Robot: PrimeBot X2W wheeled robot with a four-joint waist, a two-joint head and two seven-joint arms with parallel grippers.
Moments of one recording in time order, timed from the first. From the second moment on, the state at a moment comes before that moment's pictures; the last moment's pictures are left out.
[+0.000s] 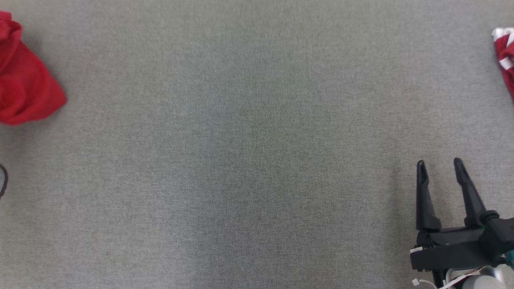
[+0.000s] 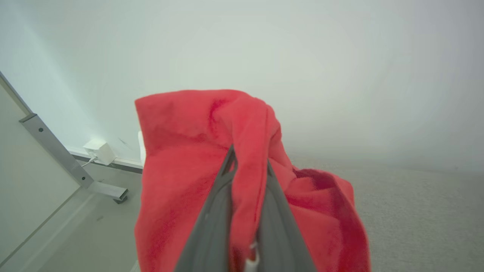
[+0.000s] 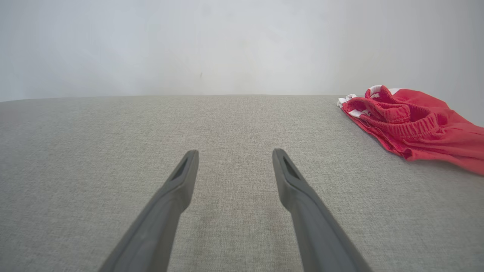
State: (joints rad) left arm -0.96 0.56 -0.01 0.83 -0.48 -0.13 -0.08; right arm -0.08 -0.08 -0.08 -0.02 0.09 0.13 -0.20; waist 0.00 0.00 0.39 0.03
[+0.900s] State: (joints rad) left arm -1.06 0.33 -0.40 0.36 -0.50 -0.12 -0.02; right arm -0.07 -0.05 -0.01 0.11 0.21 0.13 -0.26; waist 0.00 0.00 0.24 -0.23
